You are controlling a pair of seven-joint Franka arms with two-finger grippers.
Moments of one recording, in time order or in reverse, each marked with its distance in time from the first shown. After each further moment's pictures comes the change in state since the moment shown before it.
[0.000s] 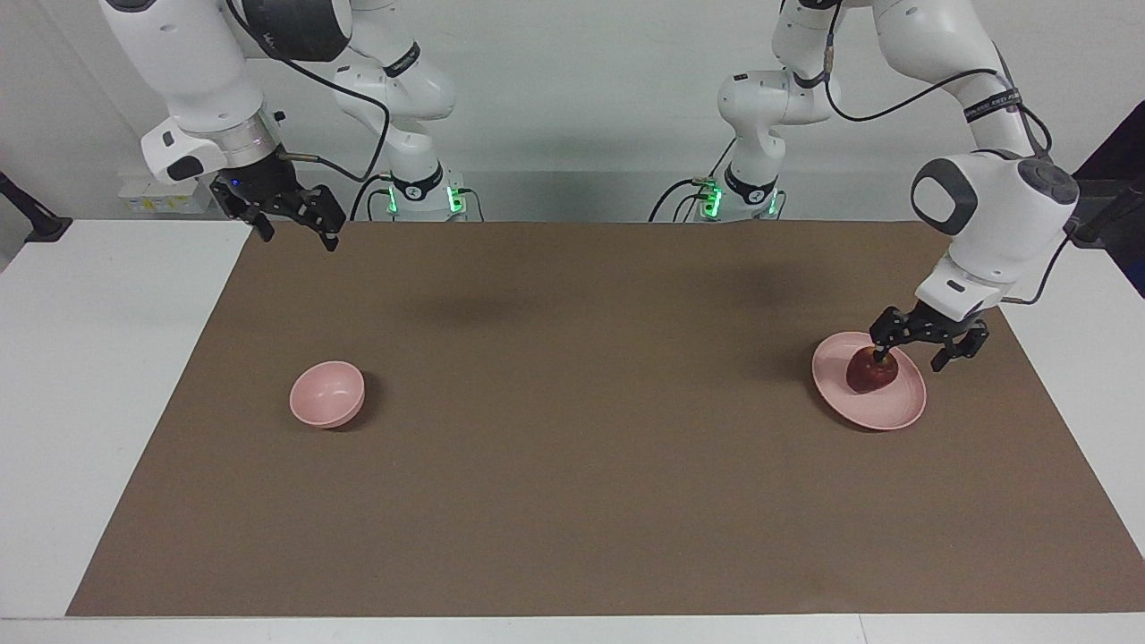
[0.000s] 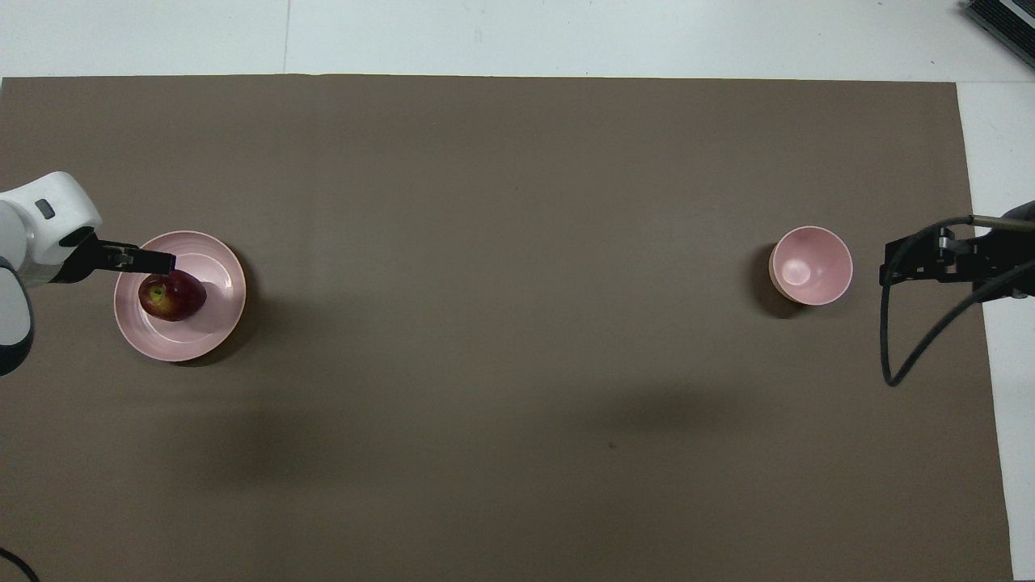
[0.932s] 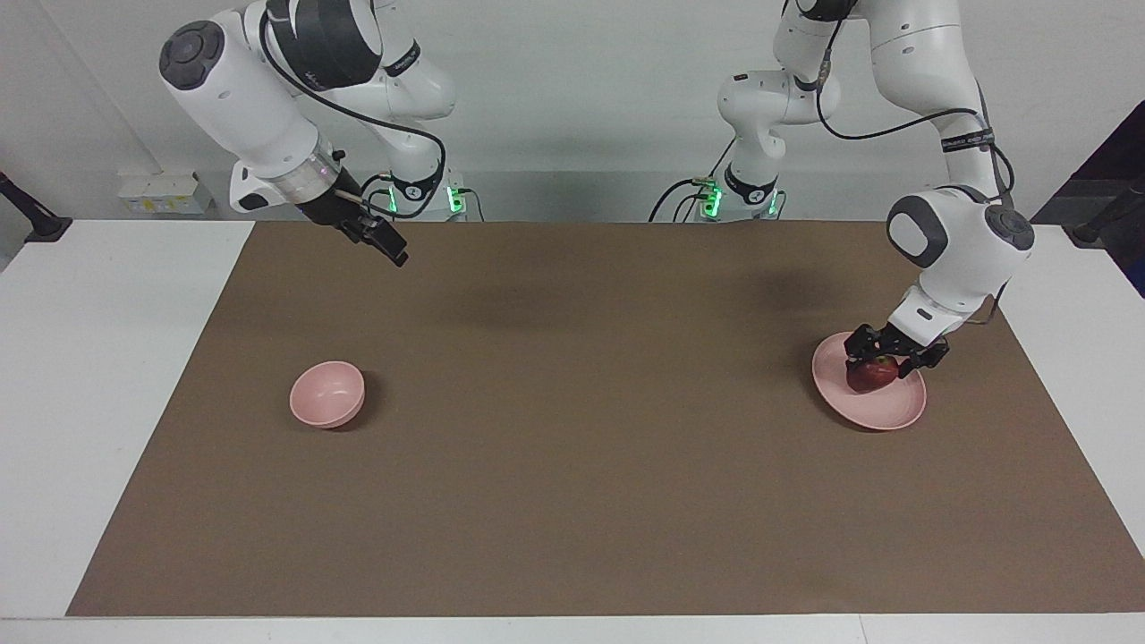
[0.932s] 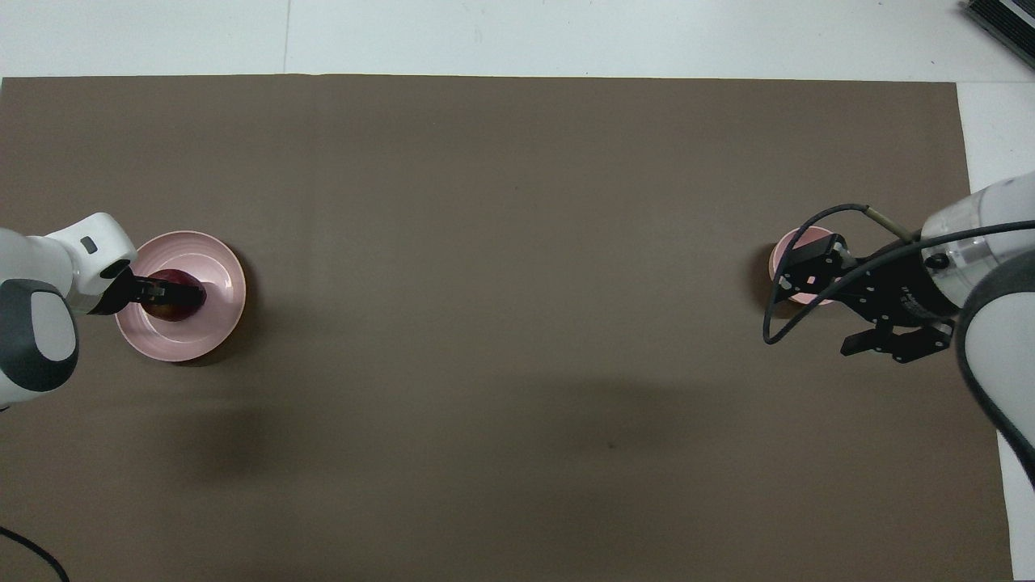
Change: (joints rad) left arm 0.007 0.028 0.008 -0.113 -0.039 0.044 0.010; right arm 0.047 -0.005 0.014 -0.162 0.276 0.038 0.511
